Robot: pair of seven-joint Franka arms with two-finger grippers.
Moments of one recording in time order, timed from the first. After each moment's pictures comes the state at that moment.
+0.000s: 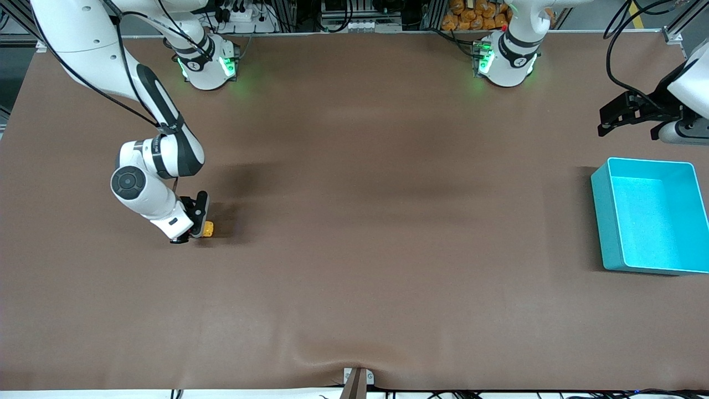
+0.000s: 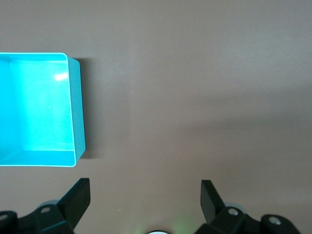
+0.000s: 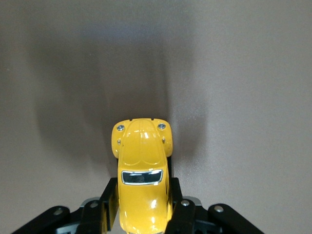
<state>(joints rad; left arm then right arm) 0.00 -0.01 -0.08 -1.52 0.00 1.48 0.00 0.08 0.47 -0.02 -2.11 -0.14 2.59 -1.34</state>
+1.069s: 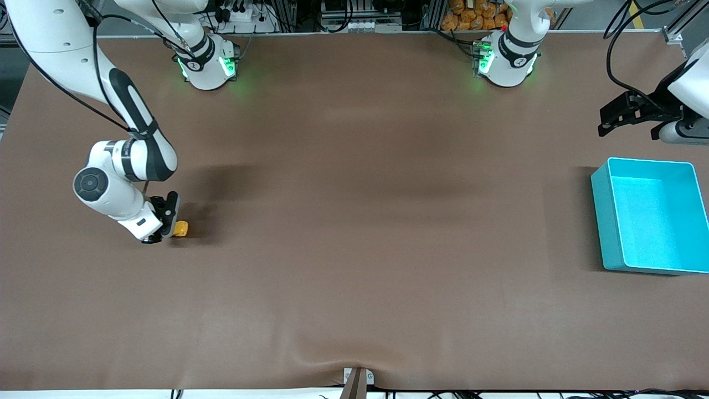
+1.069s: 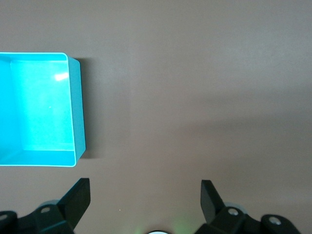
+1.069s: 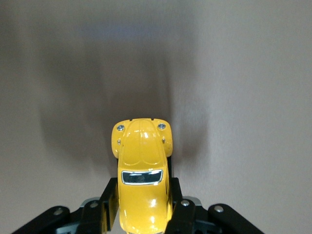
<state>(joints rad) 0.00 -0.01 -0.08 -1.52 0.00 1.48 0.00 -0.07 0.47 -0.02 -2.11 -0.14 2.59 -1.50</state>
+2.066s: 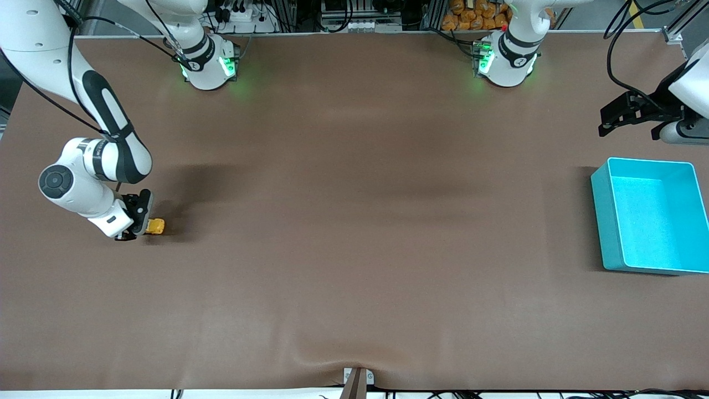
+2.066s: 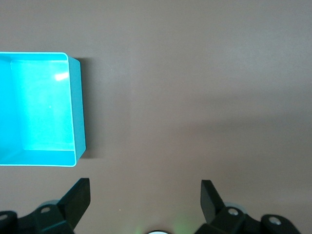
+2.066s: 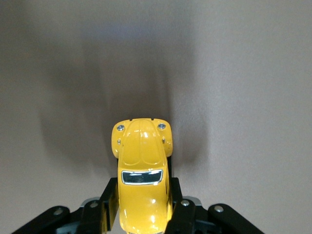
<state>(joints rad) 0.00 -0.01 -0.08 -1.52 0.00 1.48 0.00 -0.19 0.48 -0.02 -2.11 -0.14 2.59 -1.60</state>
